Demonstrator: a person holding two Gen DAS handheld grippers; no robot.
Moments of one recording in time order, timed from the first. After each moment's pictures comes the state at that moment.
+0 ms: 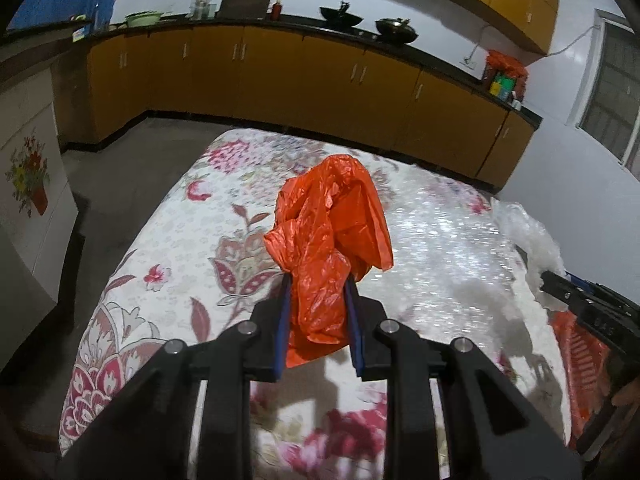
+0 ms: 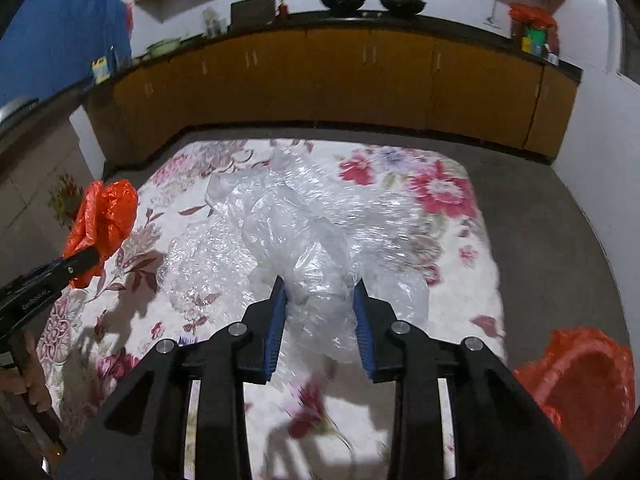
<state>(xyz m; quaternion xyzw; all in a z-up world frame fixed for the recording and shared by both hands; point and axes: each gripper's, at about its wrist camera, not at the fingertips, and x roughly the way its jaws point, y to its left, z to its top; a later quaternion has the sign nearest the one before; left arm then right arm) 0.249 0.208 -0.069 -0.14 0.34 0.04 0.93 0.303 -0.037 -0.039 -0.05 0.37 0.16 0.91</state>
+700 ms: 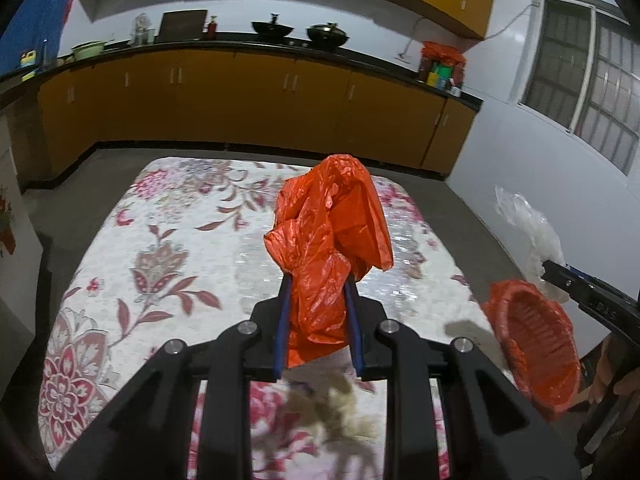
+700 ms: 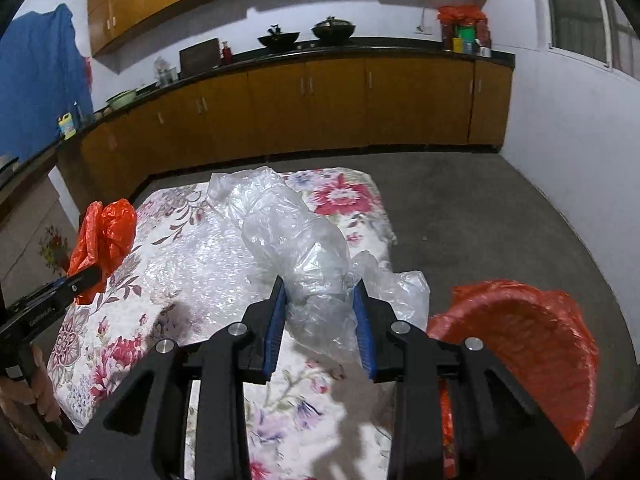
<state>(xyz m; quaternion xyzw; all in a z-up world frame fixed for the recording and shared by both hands) 0.223 0.118 -0.028 -0.10 0.32 -0.06 0.94 0.237 -0.139 -0.001 0.00 0.32 0.09 0.94</state>
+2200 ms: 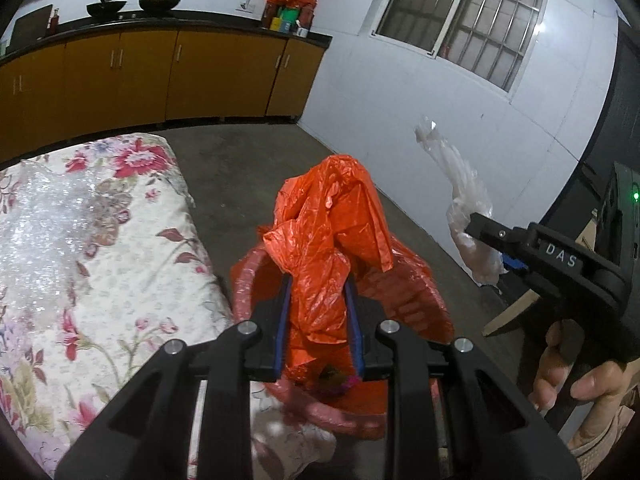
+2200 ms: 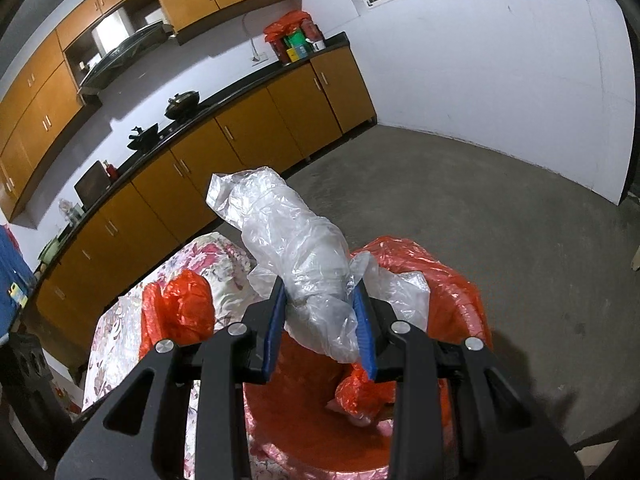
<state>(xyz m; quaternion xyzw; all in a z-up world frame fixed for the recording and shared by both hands) 0.222 -0.154 -0.045 -0.06 0.36 -0.31 0.88 0.161 -0.333 -0.007 0.22 0.27 -0.09 0.93</state>
